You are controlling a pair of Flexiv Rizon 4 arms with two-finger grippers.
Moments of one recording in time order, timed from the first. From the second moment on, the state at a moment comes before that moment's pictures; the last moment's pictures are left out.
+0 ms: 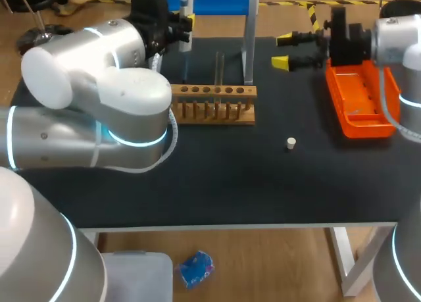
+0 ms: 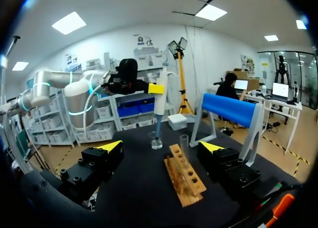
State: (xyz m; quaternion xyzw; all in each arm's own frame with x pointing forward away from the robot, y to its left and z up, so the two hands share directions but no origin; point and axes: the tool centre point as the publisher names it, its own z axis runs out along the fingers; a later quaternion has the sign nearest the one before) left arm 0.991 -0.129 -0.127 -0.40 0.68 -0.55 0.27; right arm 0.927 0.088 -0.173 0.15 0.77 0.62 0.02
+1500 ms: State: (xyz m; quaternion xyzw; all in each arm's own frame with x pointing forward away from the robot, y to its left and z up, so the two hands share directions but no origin) left arm 1.114 -0.081 -0.161 -0.52 0.68 -0.43 0.28; right arm 1.079 0.182 -0.208 0.26 0.80 0.54 0.04
